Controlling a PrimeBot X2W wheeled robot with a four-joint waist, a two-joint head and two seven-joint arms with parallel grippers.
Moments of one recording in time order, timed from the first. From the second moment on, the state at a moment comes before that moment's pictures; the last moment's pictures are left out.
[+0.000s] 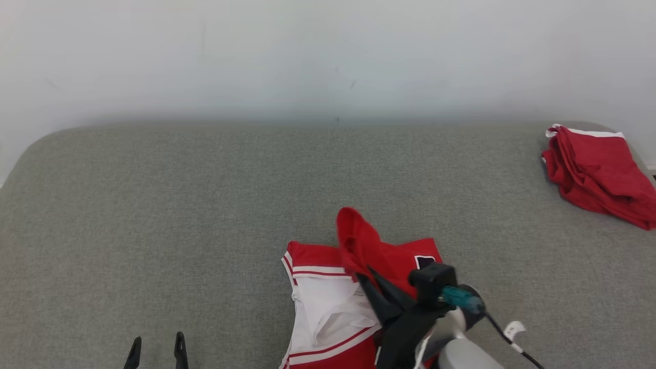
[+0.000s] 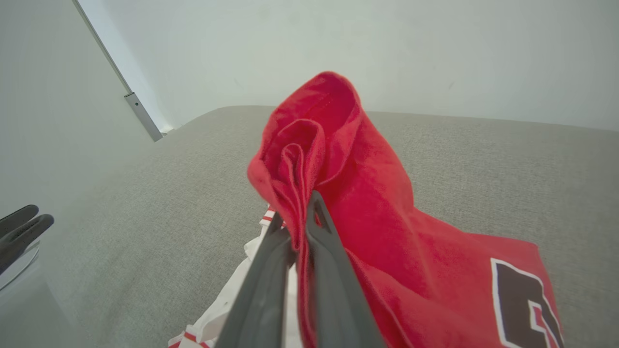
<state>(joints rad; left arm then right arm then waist) 0.11 0.05 0.04 0.20 -0.12 -0.04 -0.26 -0.35 -0.11 0.52 0.48 0.40 0.13 -0.09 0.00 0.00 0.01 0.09</state>
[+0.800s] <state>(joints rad) 0.08 0.05 0.00 0.24 -0.15 -0.03 -0.26 -0.53 -0.05 0.61 0.72 0.54 0.13 -0.25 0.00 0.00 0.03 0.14</state>
